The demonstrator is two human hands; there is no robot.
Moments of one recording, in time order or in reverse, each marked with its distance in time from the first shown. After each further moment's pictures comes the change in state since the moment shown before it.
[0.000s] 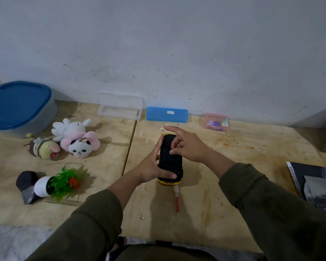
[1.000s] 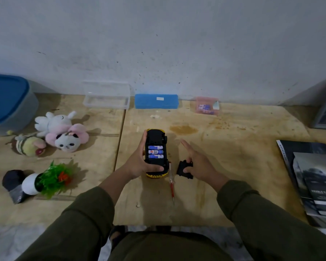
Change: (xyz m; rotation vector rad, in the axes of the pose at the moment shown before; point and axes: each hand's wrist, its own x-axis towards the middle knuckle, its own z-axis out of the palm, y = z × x) left_hand -0.006 -0.030 -0.001 0.013 0.090 -0.105; right_hand -0.068 0.091 0.049 -0.133 0.086 0.257
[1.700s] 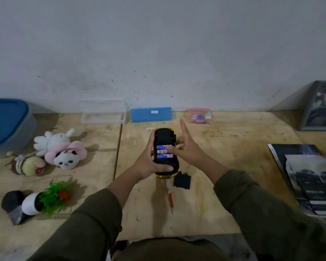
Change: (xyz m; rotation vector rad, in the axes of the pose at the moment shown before) left_hand 0.012 0.041 0.014 -0.027 -0.096 0.151; right_hand 0.023 -0.058 -0.044 0.491 0.130 -0.033
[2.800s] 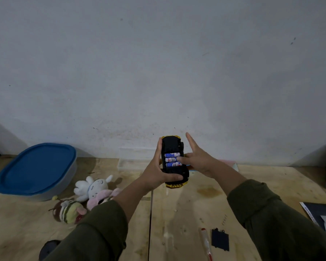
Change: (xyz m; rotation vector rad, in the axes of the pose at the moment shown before) left_hand -0.007 0.086 -0.138 0.039 0.067 0.278; right_hand 0.061 -0.178 0.038 0.073 -0.127 0.096
